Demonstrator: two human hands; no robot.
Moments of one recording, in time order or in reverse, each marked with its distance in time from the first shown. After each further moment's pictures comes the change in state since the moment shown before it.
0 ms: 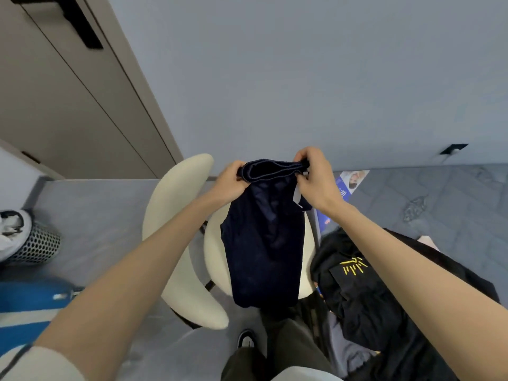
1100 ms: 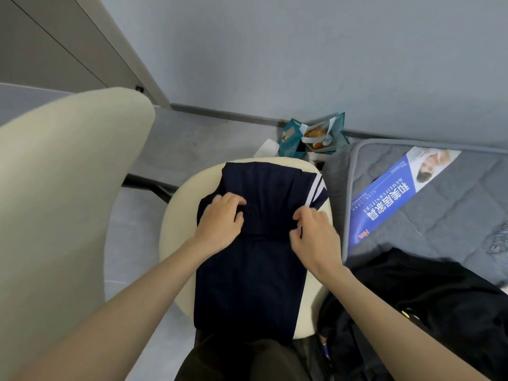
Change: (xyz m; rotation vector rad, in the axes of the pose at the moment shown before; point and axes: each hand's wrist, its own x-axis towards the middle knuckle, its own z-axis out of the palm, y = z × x) left_hand 0.138 -0.256 0.147 0.502 -0.132 -0.190; right_hand 0.010 0.279 0.172 -0.522 -0.430 0.289
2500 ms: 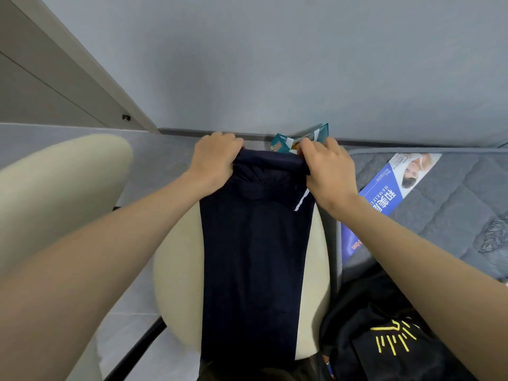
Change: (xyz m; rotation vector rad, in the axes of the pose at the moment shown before) left_hand 0.115 0.051 -0.101 0.445 0.226 0.315; right_hand 0.110 -0.007 -0.098 -0.371 0.256 -0.225
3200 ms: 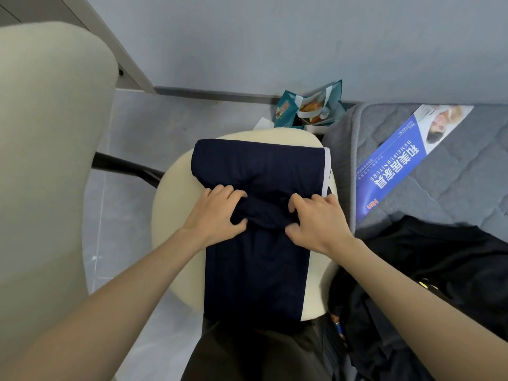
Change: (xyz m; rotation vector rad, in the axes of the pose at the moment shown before) left_hand -0.160 0.025 0.115 -0.144 -0.221 0.021; right_hand -0.141 -0.043 0.081 0.093 -0.457 -0.028
